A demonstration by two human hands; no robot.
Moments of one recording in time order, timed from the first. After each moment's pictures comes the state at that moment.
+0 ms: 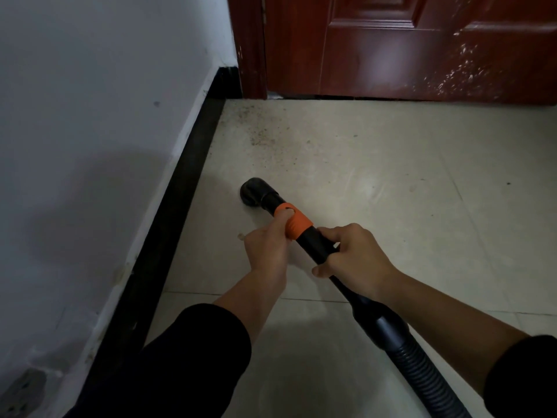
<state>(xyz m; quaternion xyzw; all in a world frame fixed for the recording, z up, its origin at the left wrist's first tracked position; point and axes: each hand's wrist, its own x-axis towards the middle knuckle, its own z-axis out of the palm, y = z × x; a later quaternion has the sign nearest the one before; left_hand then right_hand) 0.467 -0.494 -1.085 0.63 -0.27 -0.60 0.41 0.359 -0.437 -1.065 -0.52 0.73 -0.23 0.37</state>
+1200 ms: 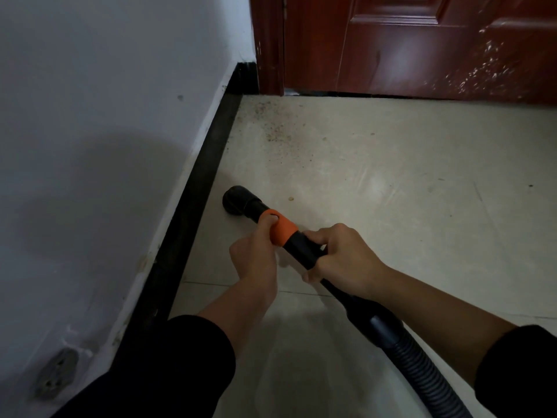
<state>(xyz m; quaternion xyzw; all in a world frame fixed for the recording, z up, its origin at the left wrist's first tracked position) 0.510 -0.493 -1.093 0.67 -0.21 -0.56 0.44 0.392 -0.448 -1.062 -0.57 0.68 -0.19 0.41</state>
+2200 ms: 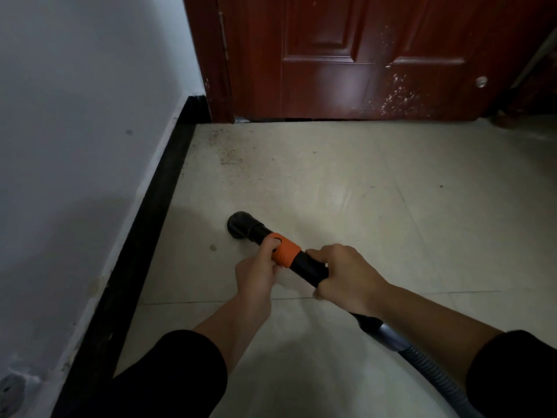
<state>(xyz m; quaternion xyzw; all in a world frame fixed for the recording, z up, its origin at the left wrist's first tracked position) 0.455 -0.447 -1.087 0.62 -0.26 -0.66 0.33 0.329 -0.379 -1.051 -0.59 0.73 -0.14 0.31</state>
